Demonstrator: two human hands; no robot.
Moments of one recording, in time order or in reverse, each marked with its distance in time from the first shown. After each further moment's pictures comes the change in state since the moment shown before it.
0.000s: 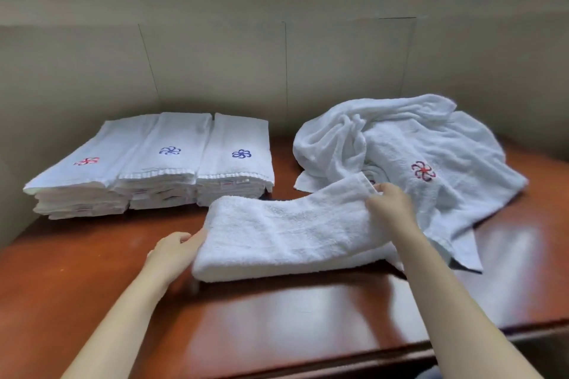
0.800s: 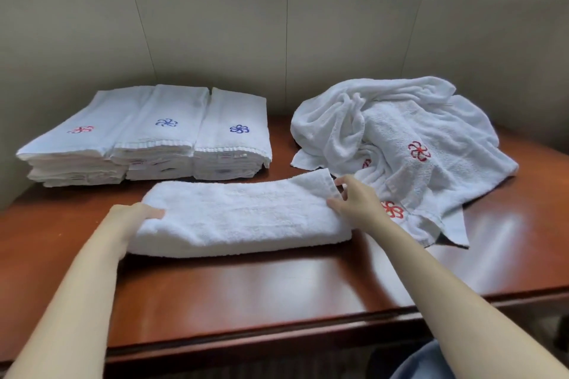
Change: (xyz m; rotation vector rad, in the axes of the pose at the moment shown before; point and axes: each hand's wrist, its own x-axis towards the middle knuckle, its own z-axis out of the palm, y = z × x) left_hand 0.004 -0.019 -0.041 -0.383 0.128 -0.303; right_hand -0.012 0.022 0.041 -0.145 -0.190 -0.292
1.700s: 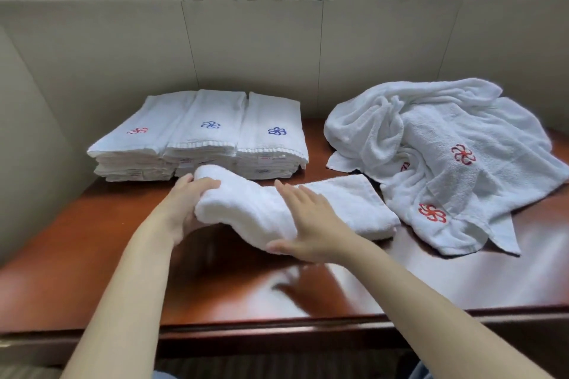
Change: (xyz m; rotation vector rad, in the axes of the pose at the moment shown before) left_hand -0.033 0.017 -0.013 -0.424 -0.331 0.168; right_hand -0.063 -0.109 0.055 -0.276 -0.341 -0.591
